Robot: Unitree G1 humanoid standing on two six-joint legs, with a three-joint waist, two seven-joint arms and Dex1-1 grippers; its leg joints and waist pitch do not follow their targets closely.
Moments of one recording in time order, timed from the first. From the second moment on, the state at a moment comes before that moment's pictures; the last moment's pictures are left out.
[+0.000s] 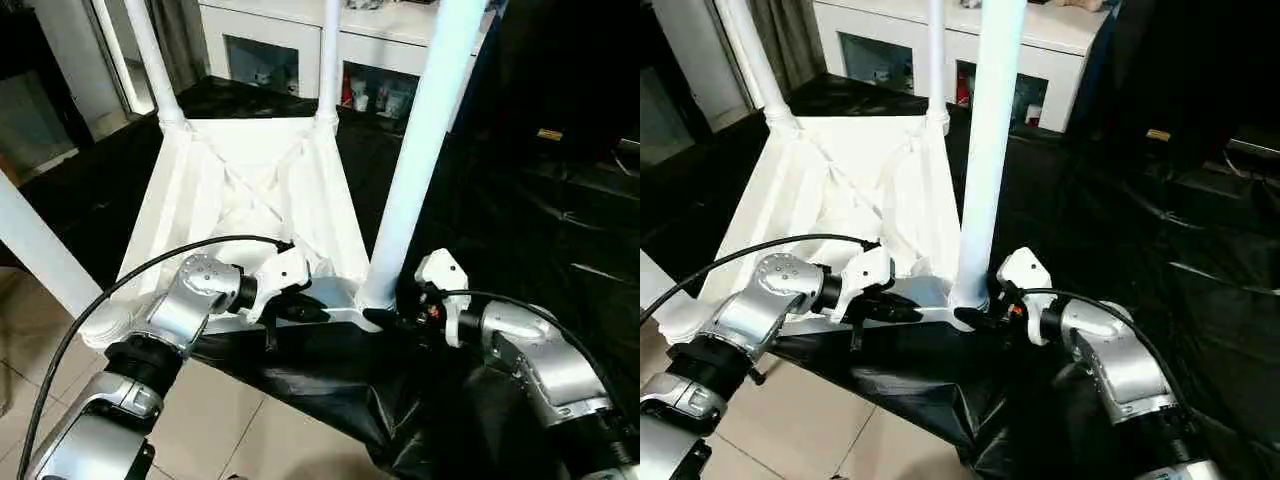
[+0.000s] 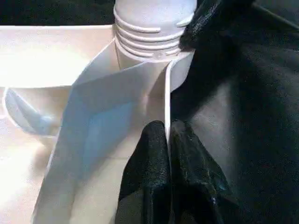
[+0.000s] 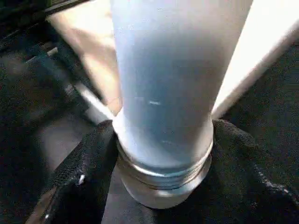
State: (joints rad) left arm -0.62 0.32 -0.32 0.61 0.05 0.08 -1.15; right arm -0.29 -0.35 0.14 0.23 0.16 0.25 0.79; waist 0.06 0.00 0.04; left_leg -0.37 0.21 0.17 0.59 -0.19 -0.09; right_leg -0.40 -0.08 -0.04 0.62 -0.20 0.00
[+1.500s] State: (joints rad) left arm -0.61 0.33 -0.32 0.60 0.04 0.03 -1.23; right arm -0.27 -0.47 0.17 0.15 0.19 0.28 0.91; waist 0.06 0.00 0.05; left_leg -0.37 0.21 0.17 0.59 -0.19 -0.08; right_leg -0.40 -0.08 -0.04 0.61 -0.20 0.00
